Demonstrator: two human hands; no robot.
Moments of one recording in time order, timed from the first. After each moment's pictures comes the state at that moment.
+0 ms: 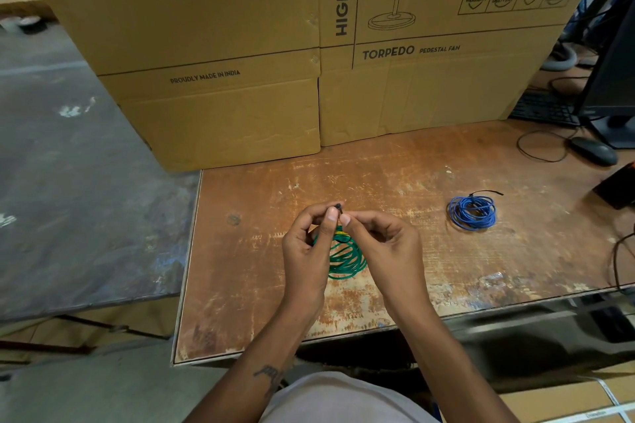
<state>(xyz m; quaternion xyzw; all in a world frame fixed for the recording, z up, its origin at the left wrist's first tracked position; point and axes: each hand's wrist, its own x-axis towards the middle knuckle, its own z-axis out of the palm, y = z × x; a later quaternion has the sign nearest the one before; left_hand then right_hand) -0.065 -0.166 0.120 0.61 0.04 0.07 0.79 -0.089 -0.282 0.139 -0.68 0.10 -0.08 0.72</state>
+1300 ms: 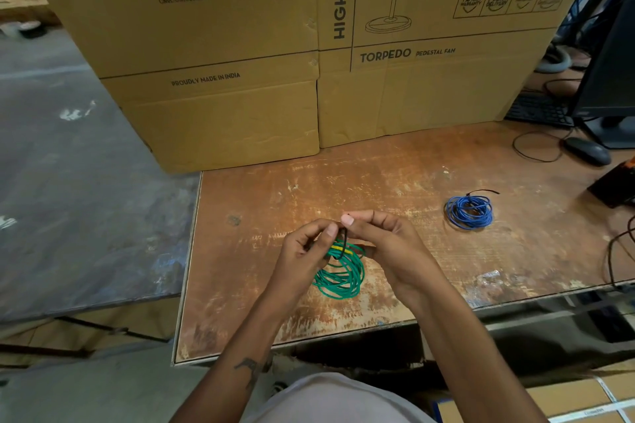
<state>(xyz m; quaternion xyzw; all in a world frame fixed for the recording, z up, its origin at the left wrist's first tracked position) -0.062 -0.136 0.105 0.65 -0.07 -0.08 0.75 -0.074 -0.297 0.145 -0.59 0.12 0.10 0.79</state>
